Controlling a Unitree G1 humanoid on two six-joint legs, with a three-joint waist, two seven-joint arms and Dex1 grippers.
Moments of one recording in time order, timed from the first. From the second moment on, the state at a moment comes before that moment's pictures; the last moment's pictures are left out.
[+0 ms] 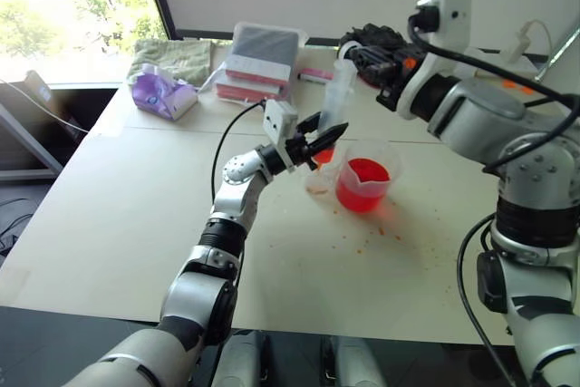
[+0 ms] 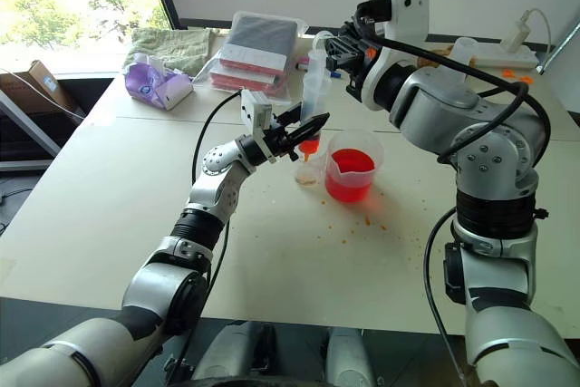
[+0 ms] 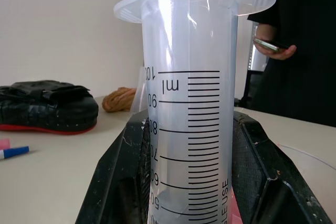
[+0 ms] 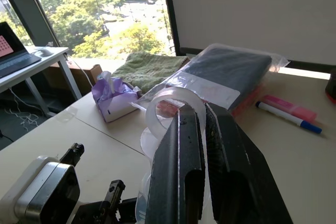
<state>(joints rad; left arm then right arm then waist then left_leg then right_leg) -0.82 -0.03 0.00 0.64 -0.29 -0.17 -0.87 -0.91 -0.57 -0.09 -0.28 1.11 1.01 -0.20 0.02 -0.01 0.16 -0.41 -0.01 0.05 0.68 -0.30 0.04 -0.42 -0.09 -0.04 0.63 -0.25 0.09</state>
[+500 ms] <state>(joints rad) -0.82 -0.03 0.00 0.67 -0.29 -0.19 -0.89 -0.91 -0.55 -0.14 -0.33 1.11 1.16 -0.19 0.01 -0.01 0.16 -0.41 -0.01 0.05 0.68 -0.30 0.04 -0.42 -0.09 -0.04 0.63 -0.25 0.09</state>
